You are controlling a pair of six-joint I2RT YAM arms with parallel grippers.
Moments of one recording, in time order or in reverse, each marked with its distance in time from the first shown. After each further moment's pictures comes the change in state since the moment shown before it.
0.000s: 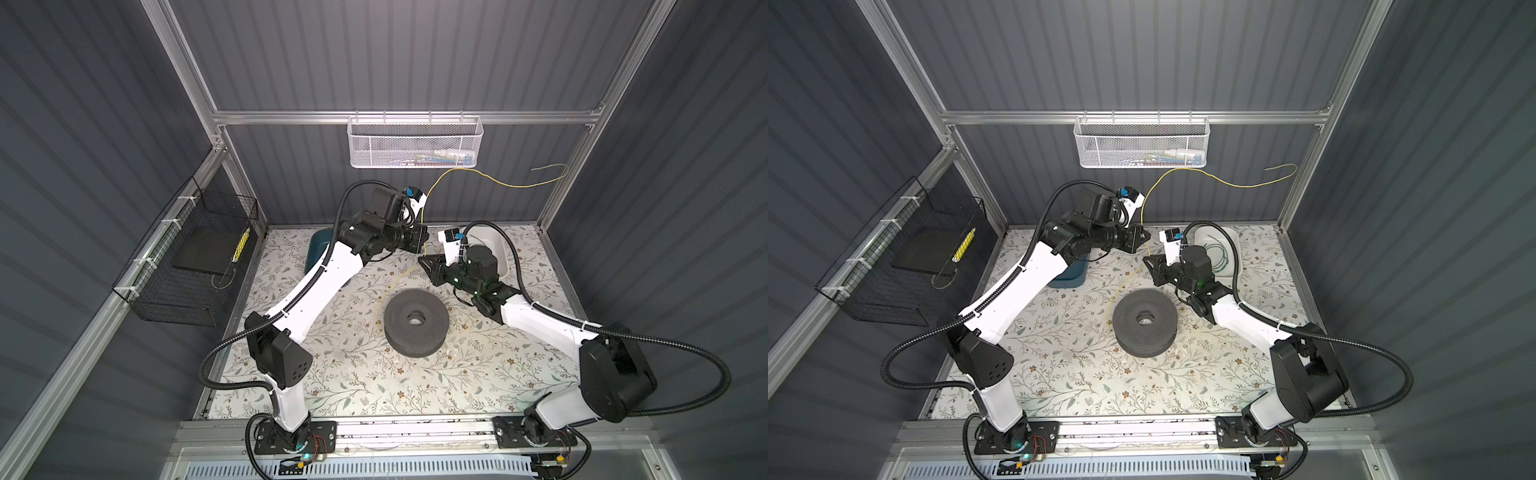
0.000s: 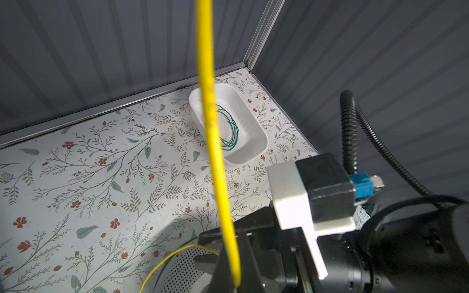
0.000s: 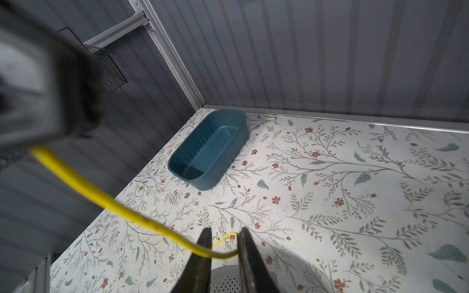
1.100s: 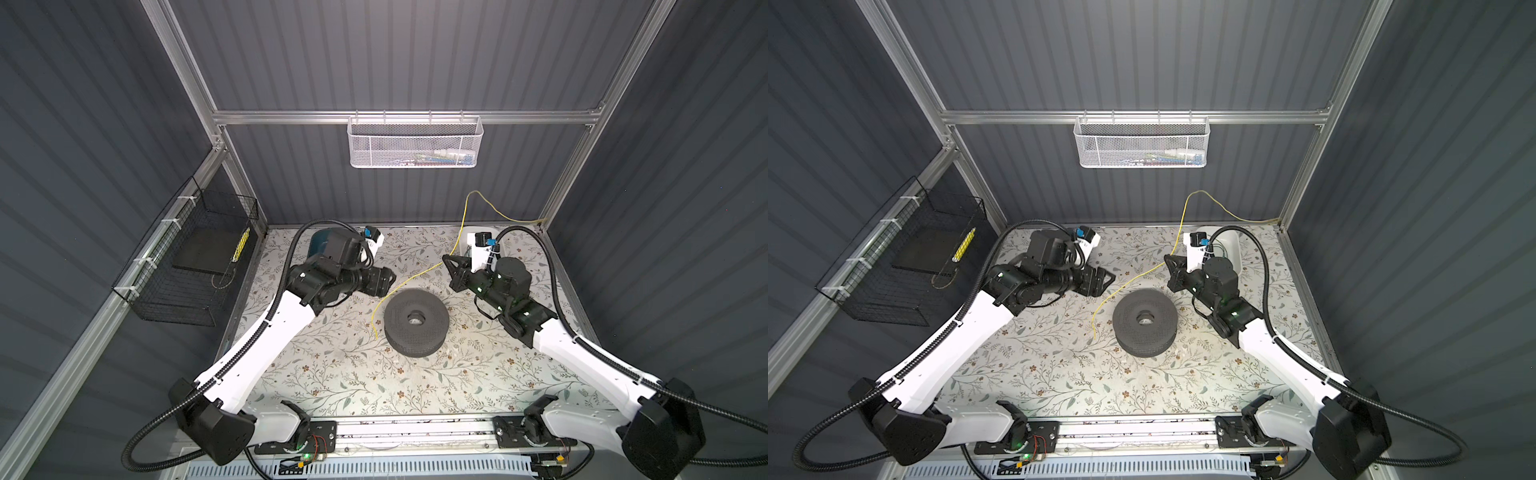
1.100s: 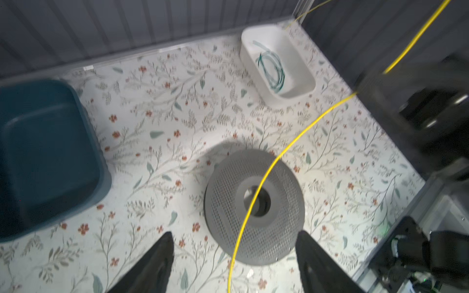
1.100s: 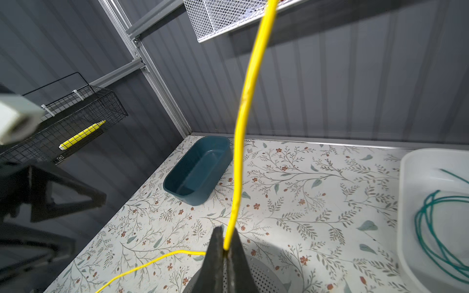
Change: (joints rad) left arm 0.054 -0.517 -0.648 -0.054 -0.130 0.058; right arm -0.001 -0.359 -0.123 -0.129 0.178 -0.008
